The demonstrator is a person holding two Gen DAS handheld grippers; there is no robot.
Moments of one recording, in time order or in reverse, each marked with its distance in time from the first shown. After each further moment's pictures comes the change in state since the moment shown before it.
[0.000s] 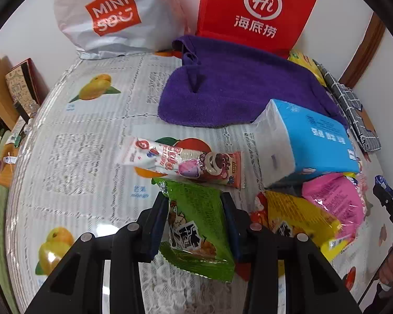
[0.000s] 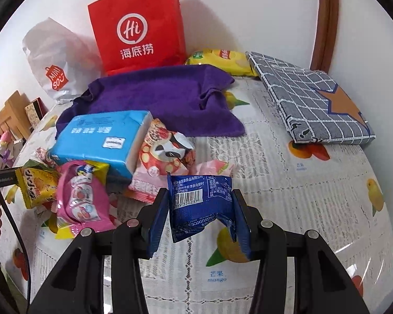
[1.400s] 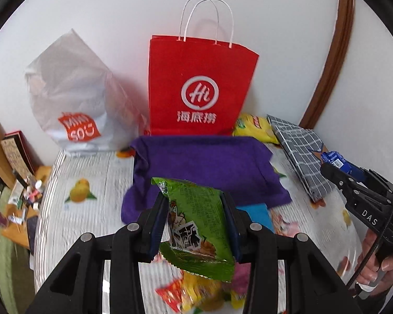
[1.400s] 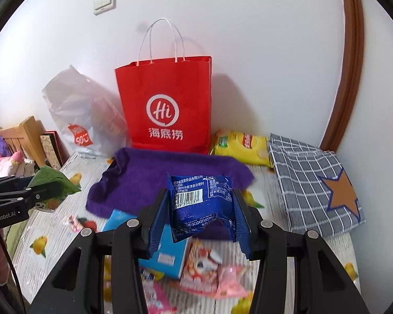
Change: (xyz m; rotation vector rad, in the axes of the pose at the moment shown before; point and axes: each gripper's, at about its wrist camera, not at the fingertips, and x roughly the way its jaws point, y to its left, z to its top) left arm -0.111 -0.083 0.099 0.104 -0.233 -0.073; right arm -0.054 0.052 0.145 -0.084 -0.186 0.027
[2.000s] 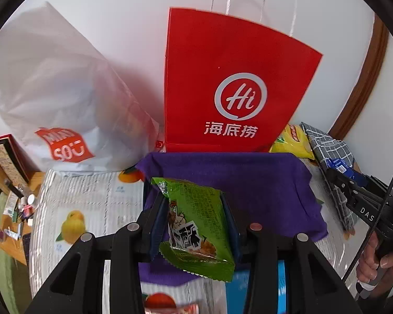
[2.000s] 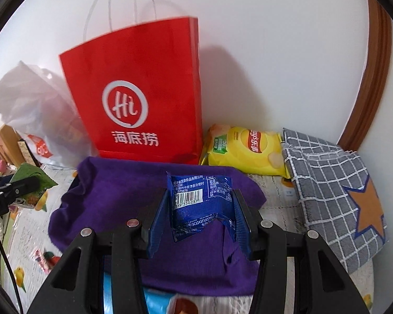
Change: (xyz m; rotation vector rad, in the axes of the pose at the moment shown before) left arm 0.108 0.042 0.059 -0.033 0.060 0.042; right arm 0.142 -0.020 0.035 0.041 0.086 -0.018
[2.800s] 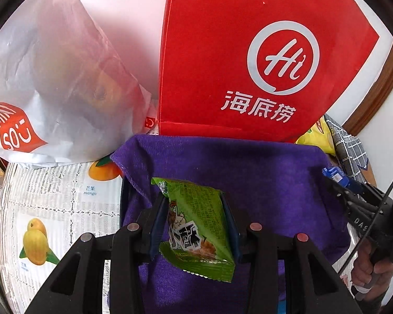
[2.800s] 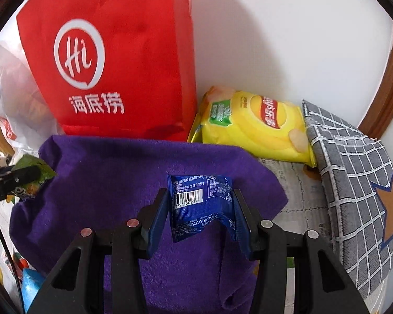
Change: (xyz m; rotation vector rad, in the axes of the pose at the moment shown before) left arm 0.096 0.017 0.003 -0.043 0.116 -0.048; right arm 0.096 -0.005 -0.010 -0.042 0.135 -0.002
